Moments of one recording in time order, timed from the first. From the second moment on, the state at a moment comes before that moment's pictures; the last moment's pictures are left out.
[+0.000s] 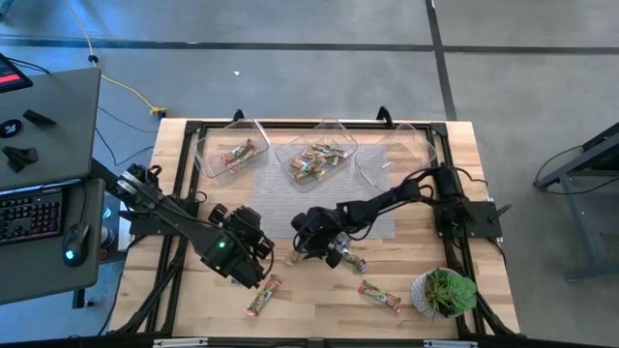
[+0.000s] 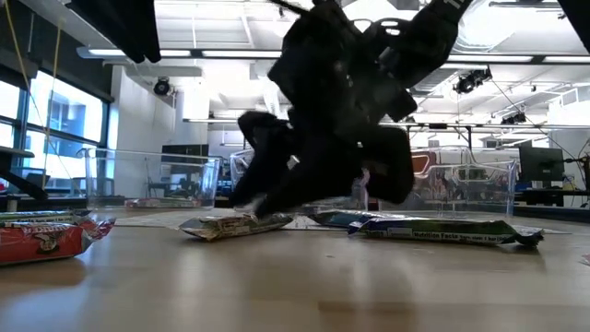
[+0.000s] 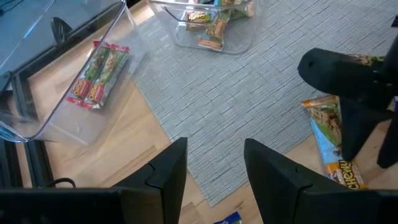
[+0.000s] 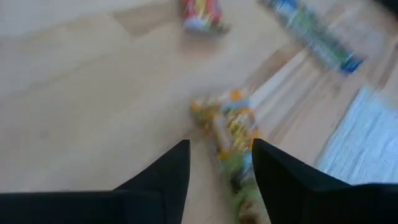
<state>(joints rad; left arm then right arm) -0.60 1.66 1.43 -1.51 -0.75 -1.59 0.11 2.07 1.15 0.24 -0.35 -0.62</state>
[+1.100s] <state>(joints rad) -0.60 1.66 1.43 -1.46 -0.71 -1.59 0.07 2.15 1.15 0.31 -0.53 -0.60</state>
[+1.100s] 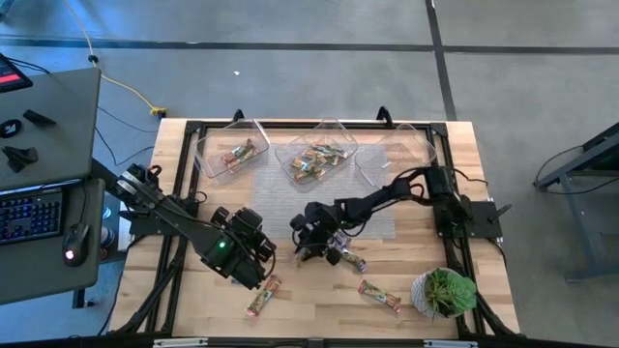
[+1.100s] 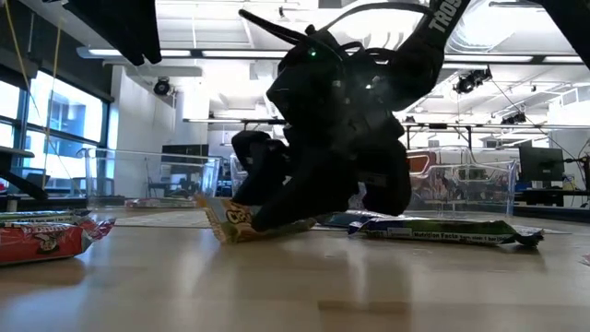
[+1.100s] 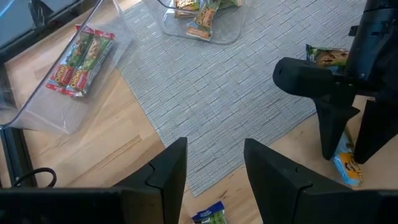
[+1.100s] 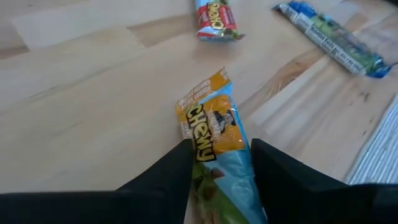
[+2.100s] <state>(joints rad) -0.60 1.66 1.43 -1.44 -0.67 -1.59 0.02 2.00 1.15 0.29 -0.36 -0.63</state>
